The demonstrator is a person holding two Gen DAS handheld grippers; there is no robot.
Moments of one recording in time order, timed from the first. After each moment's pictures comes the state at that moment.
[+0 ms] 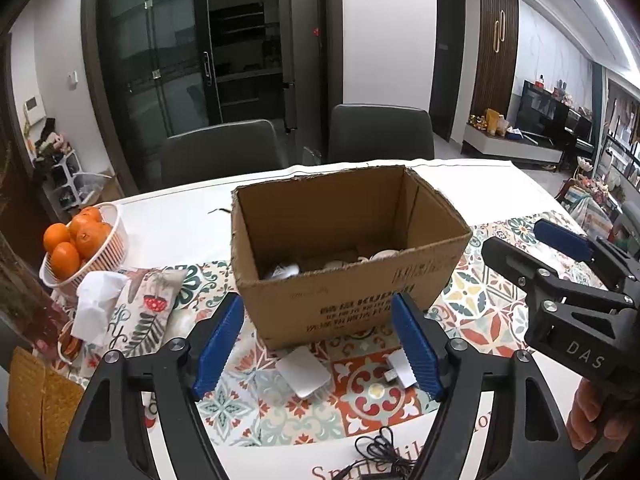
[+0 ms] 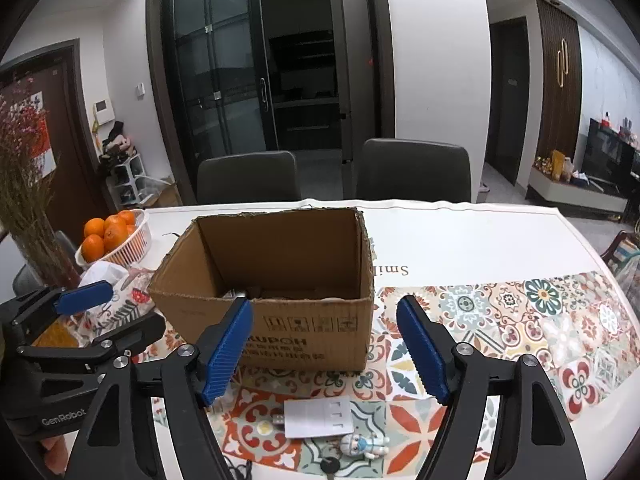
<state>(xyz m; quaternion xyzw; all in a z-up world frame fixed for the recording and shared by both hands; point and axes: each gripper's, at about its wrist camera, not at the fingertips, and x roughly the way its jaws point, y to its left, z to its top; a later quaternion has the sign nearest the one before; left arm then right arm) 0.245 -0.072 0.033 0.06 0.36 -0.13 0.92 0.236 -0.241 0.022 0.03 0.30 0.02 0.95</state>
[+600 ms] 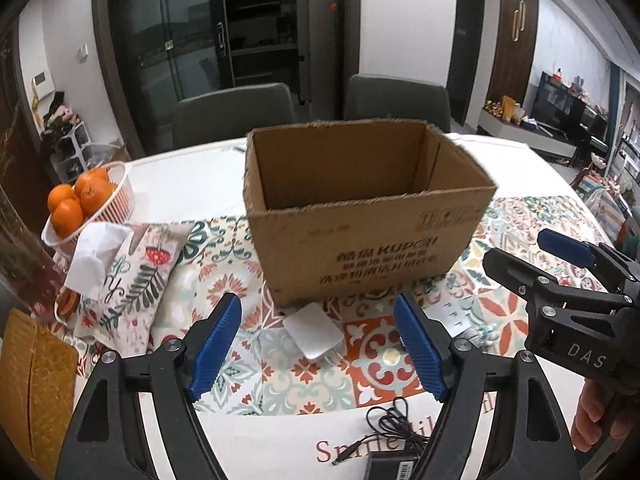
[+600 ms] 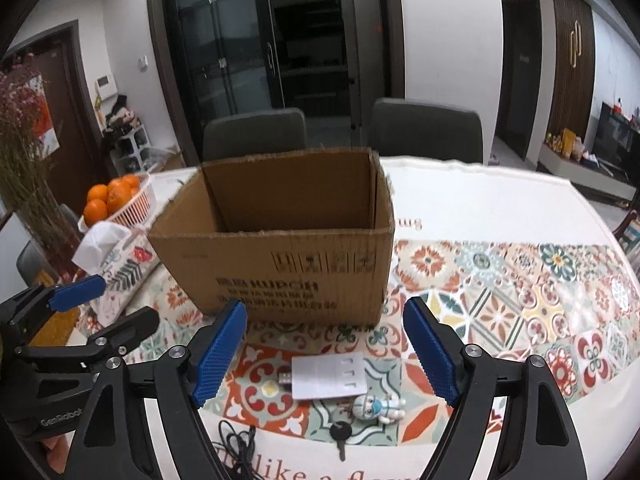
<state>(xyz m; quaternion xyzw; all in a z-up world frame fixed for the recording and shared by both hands) 0.242 -0.057 -0.010 0.05 0.41 -0.10 0.91 0.236 -0.236 -0.015 0.03 0.37 0.04 0.93</state>
